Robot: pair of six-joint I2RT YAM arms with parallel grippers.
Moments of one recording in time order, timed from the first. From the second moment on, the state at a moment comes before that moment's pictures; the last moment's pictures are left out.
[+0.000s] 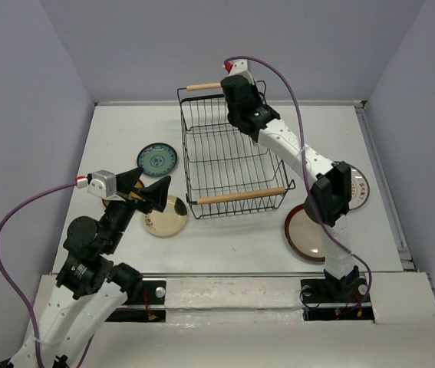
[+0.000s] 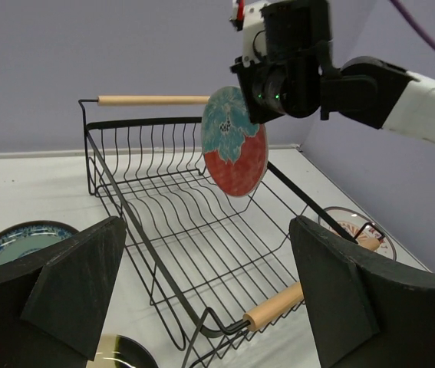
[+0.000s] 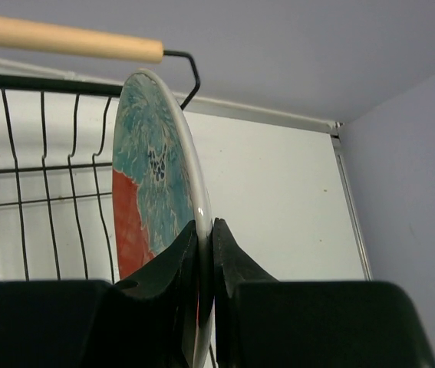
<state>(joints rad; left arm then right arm) -0.54 0.32 0.64 -0.09 -0.10 -0.27 0.64 2.11 2.16 -0.43 0.95 -0.16</state>
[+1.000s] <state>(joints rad) -0.54 0.34 0.64 -0.09 -0.10 -0.27 0.55 2.25 2.24 -0.38 0.84 -0.13</state>
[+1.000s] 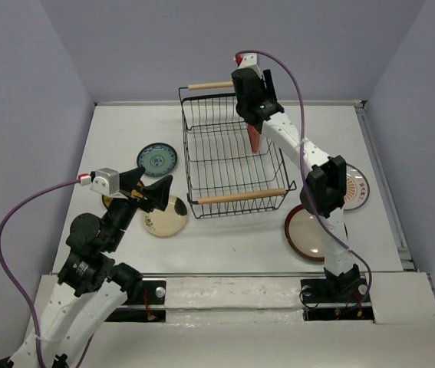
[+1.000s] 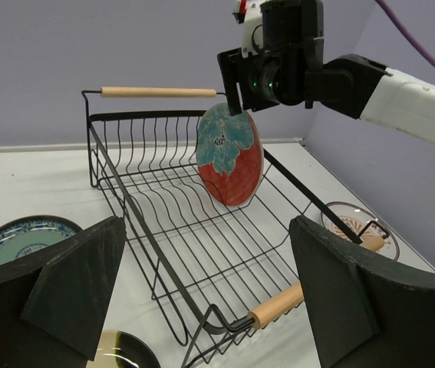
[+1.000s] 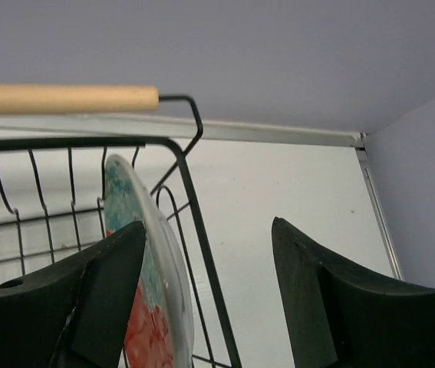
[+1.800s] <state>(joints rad) -0.56 0.28 0.64 -0.09 -0.10 -0.28 -0.25 1.08 0.81 -0.37 0.04 0.60</state>
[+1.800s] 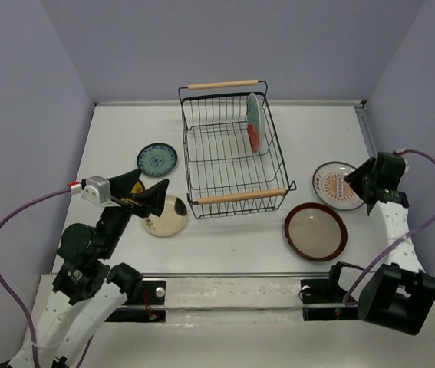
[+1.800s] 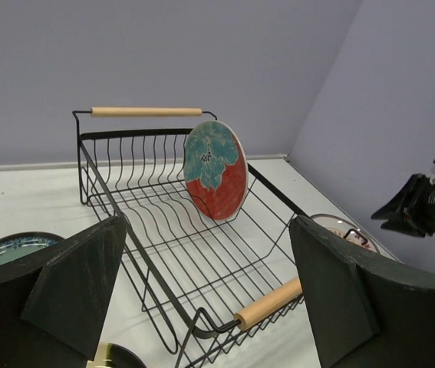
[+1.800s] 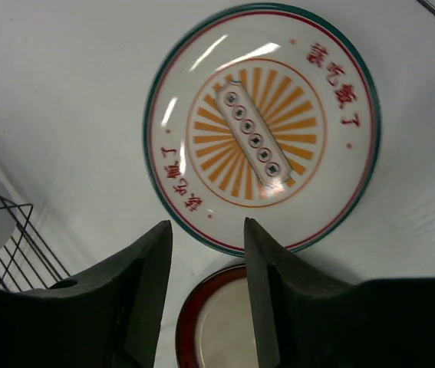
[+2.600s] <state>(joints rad) -0.62 0.24 0.64 -0.09 -0.10 -0.28 -0.67 1.36 0.50 -0.01 -0.33 0.76</state>
